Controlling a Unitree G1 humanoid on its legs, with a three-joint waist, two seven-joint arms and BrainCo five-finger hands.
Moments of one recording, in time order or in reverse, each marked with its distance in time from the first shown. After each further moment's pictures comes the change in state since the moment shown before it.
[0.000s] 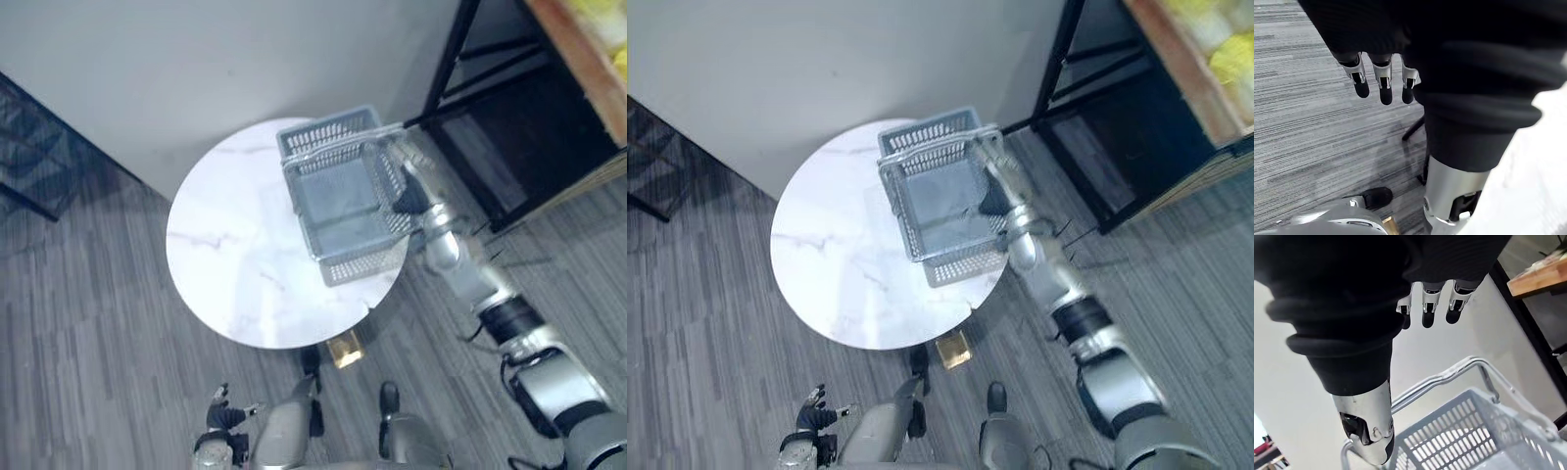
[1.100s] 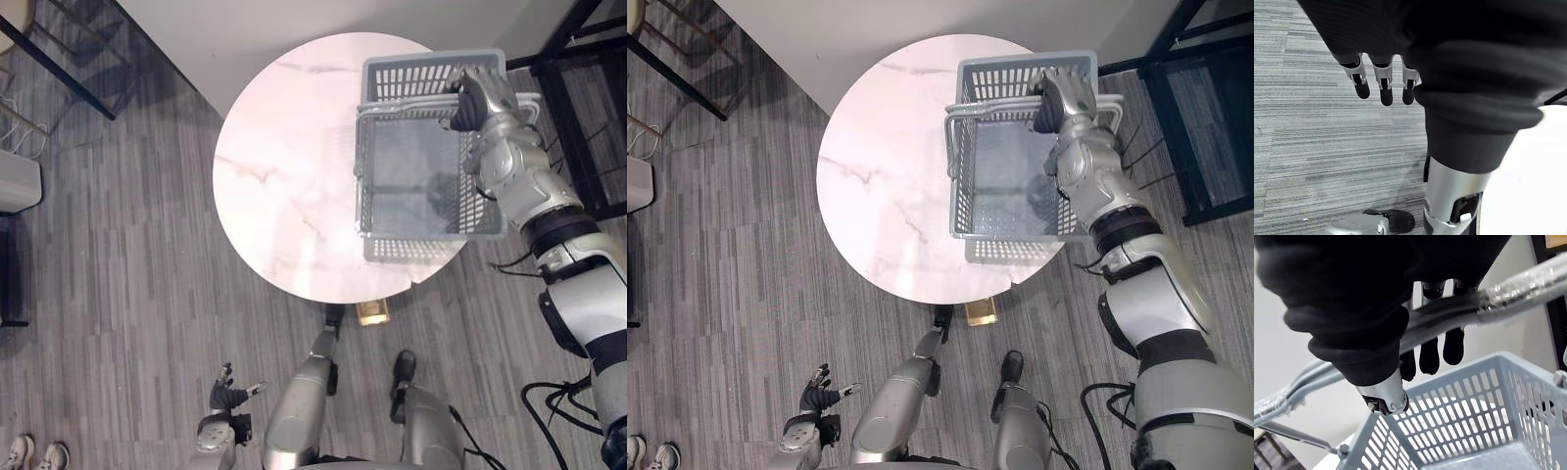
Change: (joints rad) left arm -0.040 0.006 -0.008 0.000 -0.046 -0.030 -0.024; right arm -0.172 -0.105 0.082 0.289 0.121 0.008 0.081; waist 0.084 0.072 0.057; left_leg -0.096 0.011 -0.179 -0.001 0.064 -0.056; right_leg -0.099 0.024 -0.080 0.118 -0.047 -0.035
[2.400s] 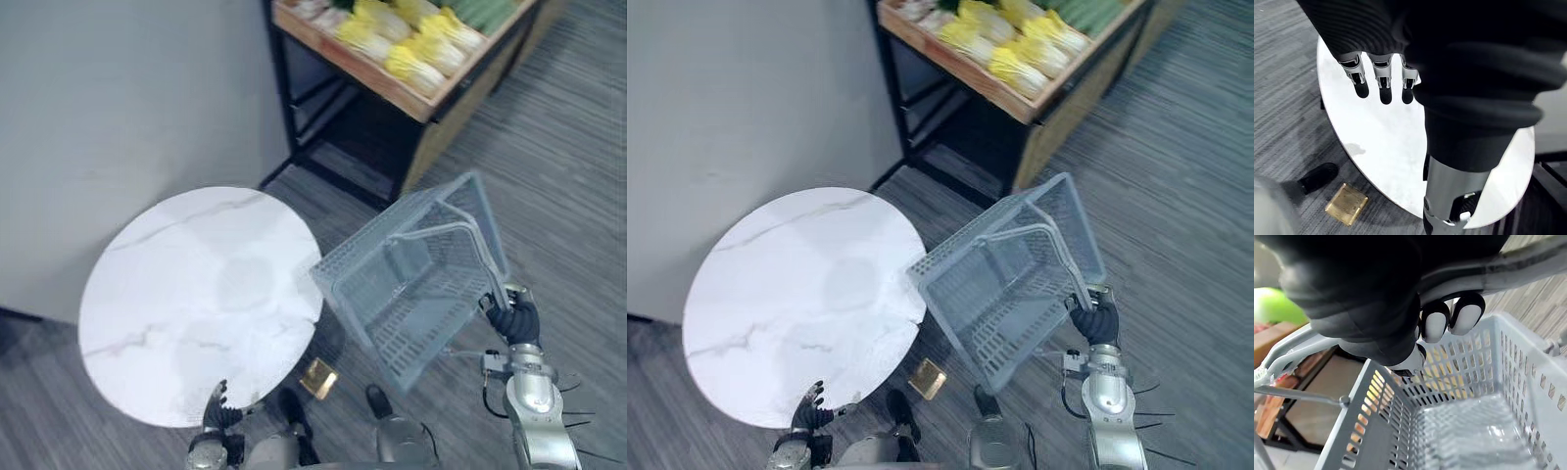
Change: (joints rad) left arm 0.062 0.006 0.057 -0.158 0.117 0.077 -0.043; right arm 1.294 0.455 -0.668 -0.904 0.363 -0.025 0.081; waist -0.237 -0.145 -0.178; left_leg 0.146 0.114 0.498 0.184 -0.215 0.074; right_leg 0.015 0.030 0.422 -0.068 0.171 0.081
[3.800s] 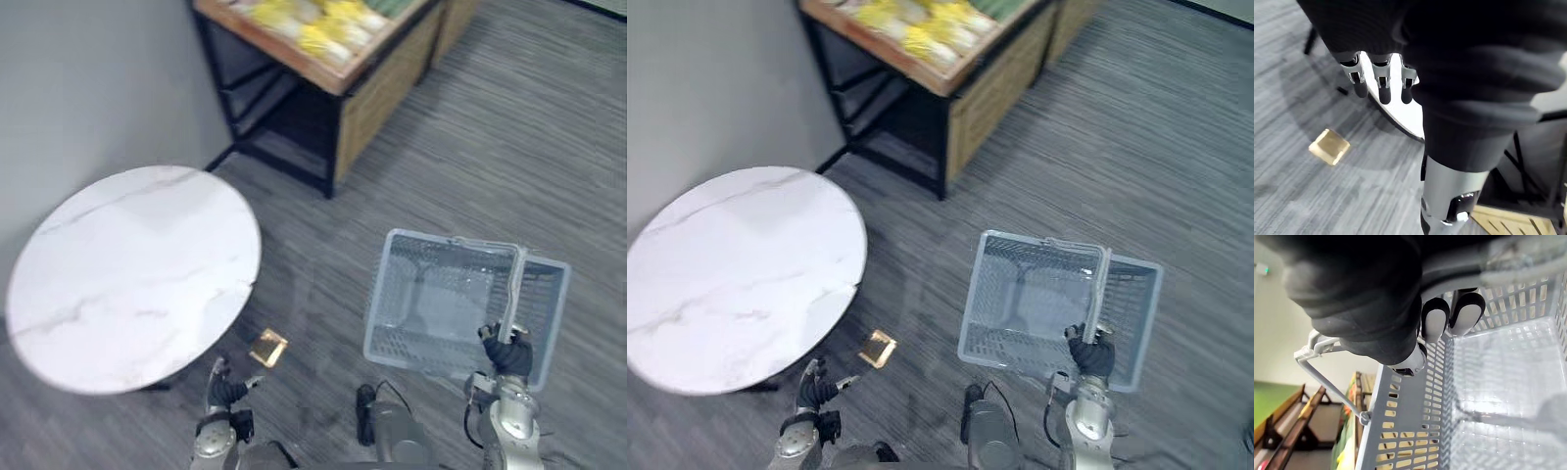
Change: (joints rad) left arm 0.056 -0.051 0.021 -0.247 -0.021 0.008 0.045; right arm 0.052 0.190 0.007 0.086 0.128 0.011 -0.037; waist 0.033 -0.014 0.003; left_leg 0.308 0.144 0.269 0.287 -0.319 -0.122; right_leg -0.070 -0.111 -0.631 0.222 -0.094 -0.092
